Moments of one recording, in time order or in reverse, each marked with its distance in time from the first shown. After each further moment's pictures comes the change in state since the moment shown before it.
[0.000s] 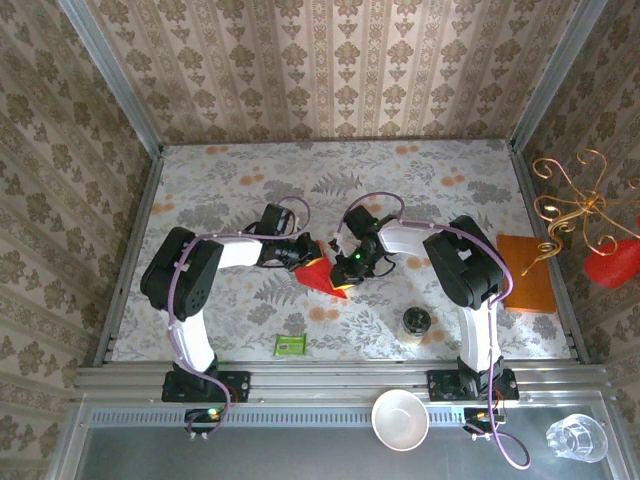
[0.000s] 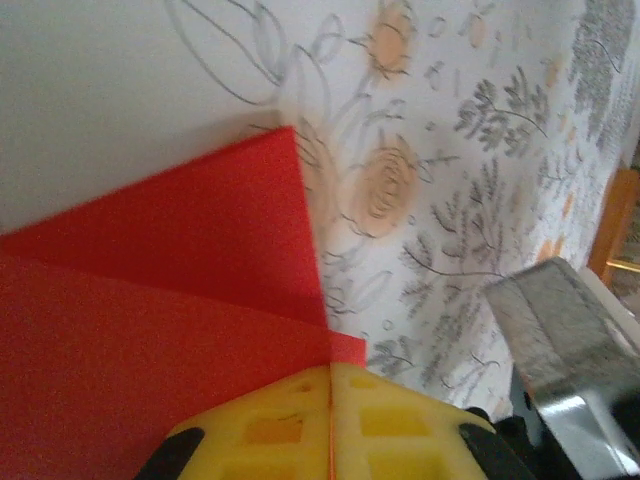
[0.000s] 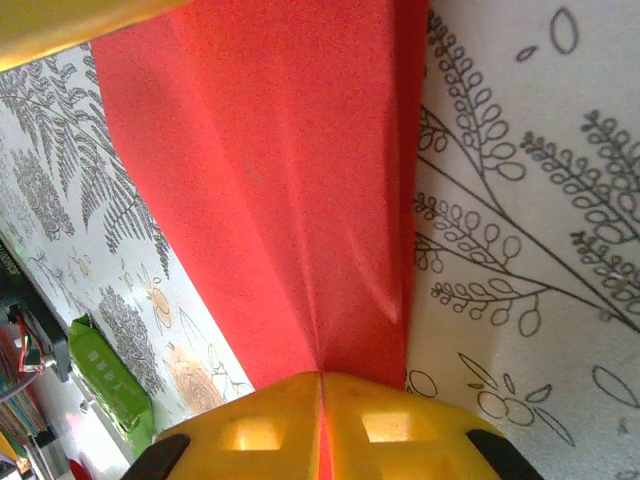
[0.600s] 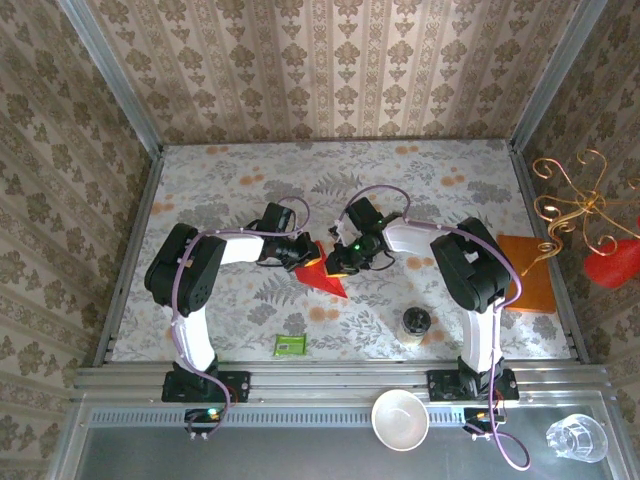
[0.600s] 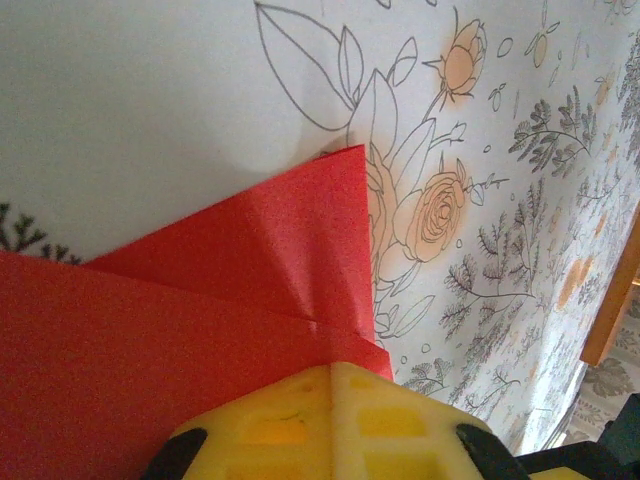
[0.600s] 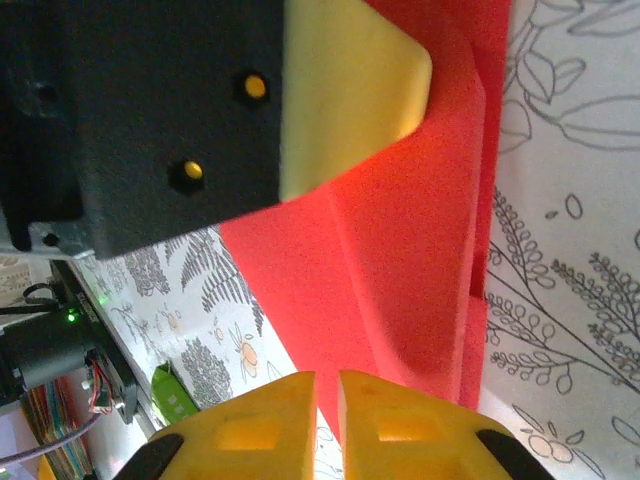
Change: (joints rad) left arm 0.006 0.039 0.043 -0.067 -0.018 -0.002; right arm -0.011 -0.045 0.000 0.142 -0.039 0.132
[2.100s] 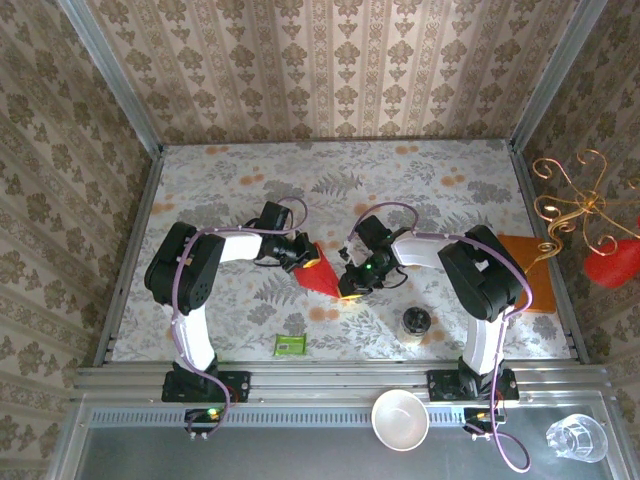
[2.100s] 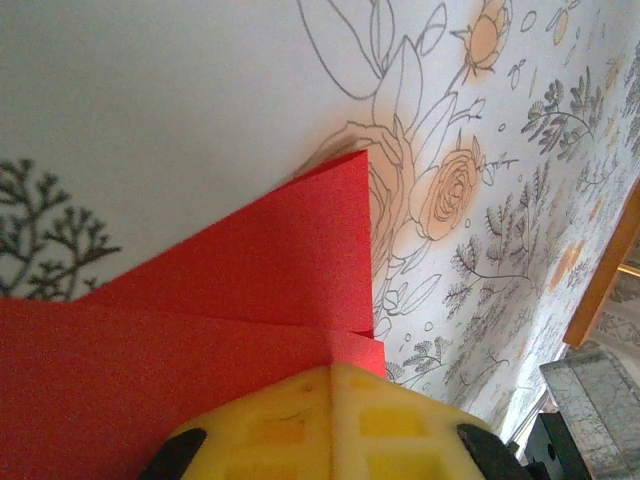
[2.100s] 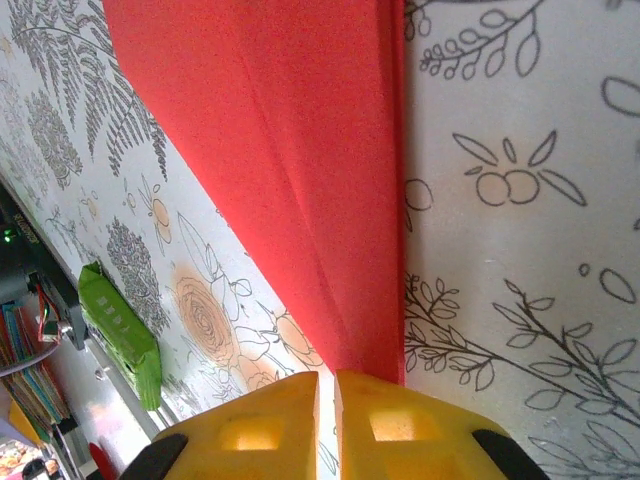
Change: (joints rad) left arm 0.027 0.009 0.014 -0.047 0.061 0.000; right arm 0.013 -0.094 -0.197 -0.044 -0.002 -0.079
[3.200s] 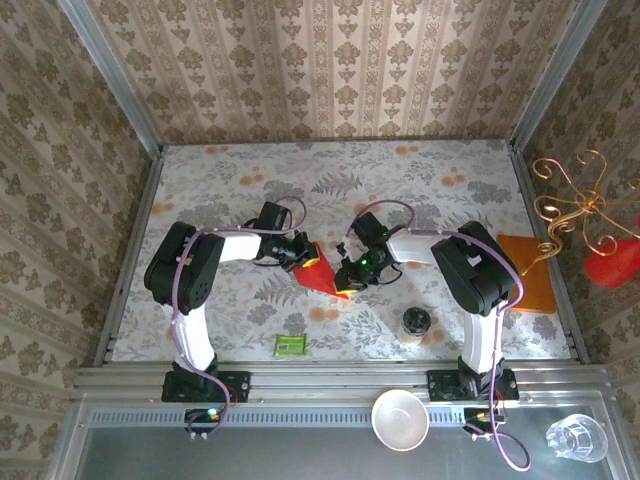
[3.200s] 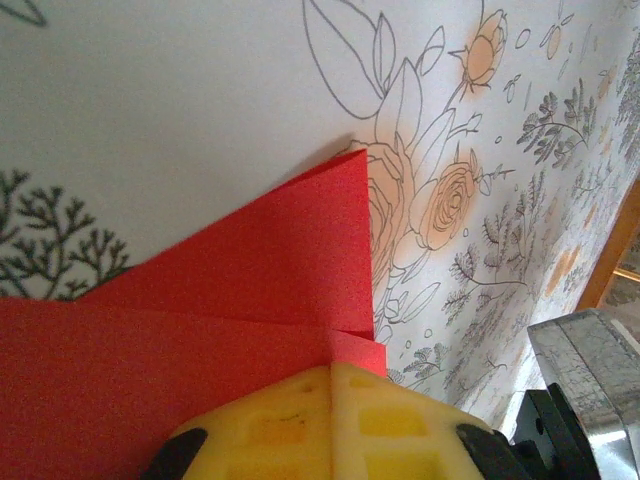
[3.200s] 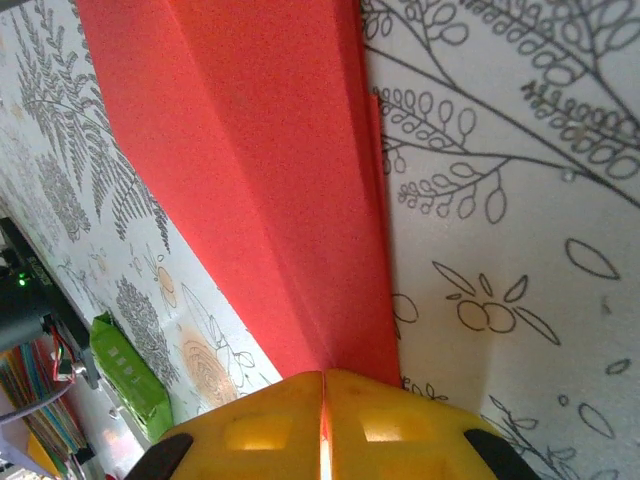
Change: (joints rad) left arm 0.005 0.002 -0.006 0.017 0.002 0.001; right arm -0.002 0.054 0.042 0.048 0.007 0.066
